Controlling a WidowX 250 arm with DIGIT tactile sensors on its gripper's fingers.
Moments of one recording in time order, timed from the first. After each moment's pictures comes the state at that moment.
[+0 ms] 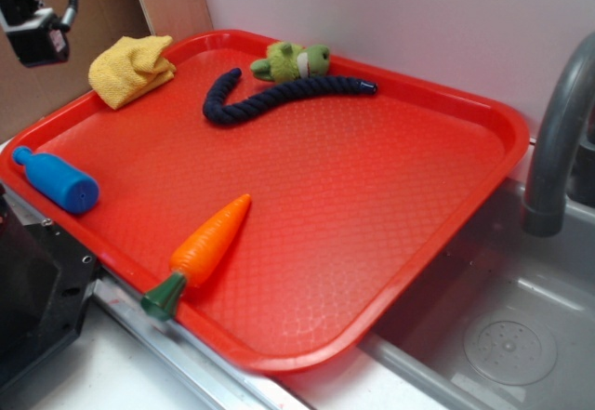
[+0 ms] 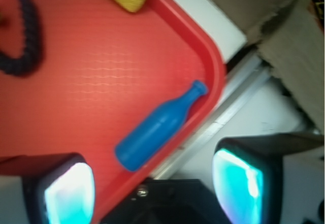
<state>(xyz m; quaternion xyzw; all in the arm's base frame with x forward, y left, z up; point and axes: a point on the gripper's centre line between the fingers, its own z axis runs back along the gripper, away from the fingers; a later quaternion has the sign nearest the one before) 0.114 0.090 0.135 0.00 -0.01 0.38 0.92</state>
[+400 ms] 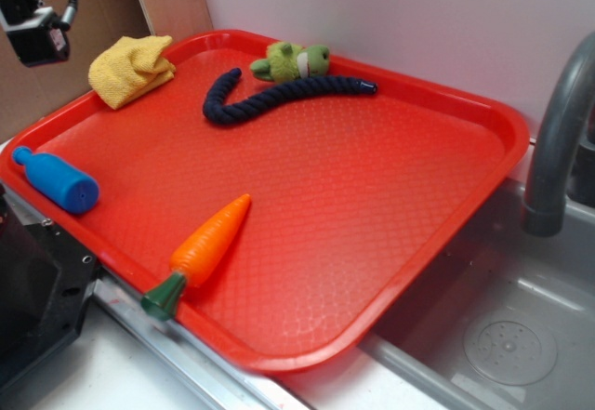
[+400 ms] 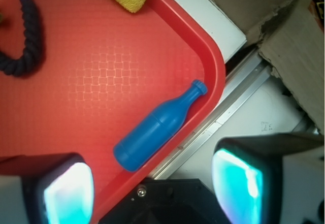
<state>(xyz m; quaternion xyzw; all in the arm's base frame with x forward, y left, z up) 0.114 0.091 0.134 0.00 -0.01 0.38 0.93</state>
